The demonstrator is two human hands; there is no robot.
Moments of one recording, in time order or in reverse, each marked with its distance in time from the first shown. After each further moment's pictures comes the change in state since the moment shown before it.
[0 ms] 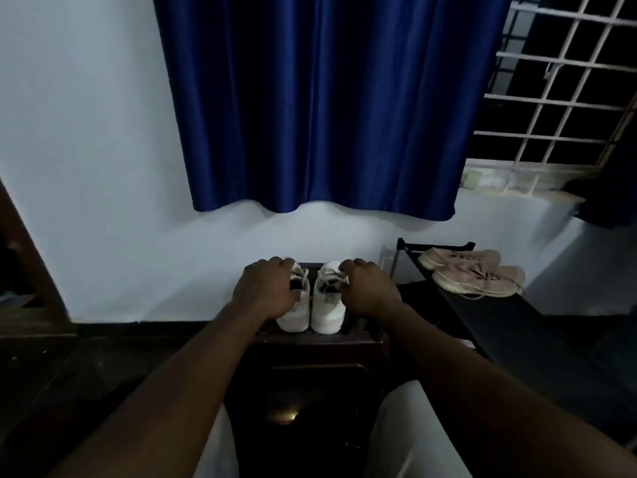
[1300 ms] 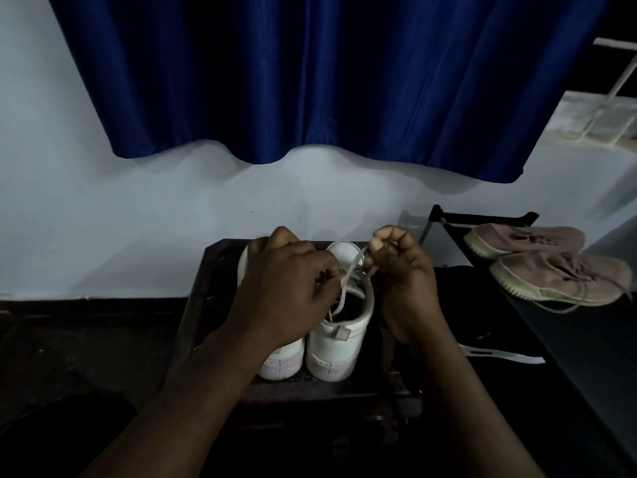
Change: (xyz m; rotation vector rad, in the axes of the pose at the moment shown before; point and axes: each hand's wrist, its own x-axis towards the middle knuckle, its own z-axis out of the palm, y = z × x) left_hand 0.094 0.009 0.087 -0.332 0.285 0.200; right_hand 0.093 0.047 0.085 1.749 0.306 0.127
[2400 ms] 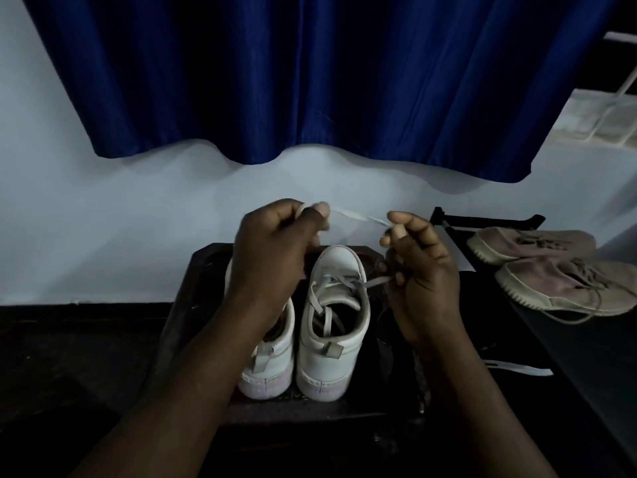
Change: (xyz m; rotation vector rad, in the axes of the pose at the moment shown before) left_hand 0.041 0.019 -0.008 -0.861 0.202 -0.476; right_hand 0.014 -0.012 -0.013 0.035 0.028 -0.071
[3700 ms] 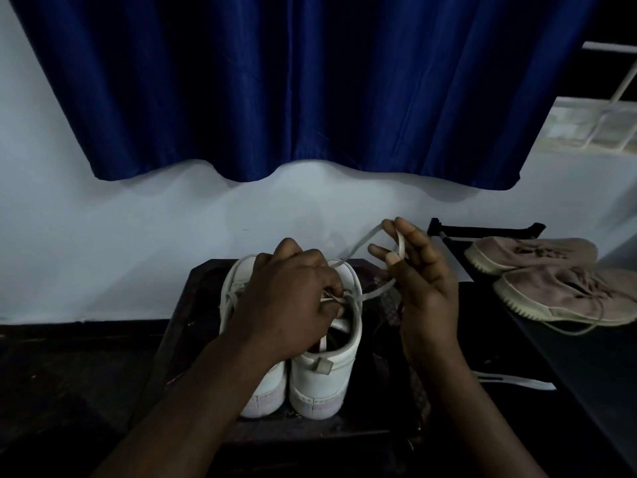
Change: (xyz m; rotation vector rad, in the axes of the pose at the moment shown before) left_hand -0.006 -0.029 0.009 0.966 -0.344 0.444; right_hand -0.006 -0.005 -0.009 -0.107 0.077 -0.092
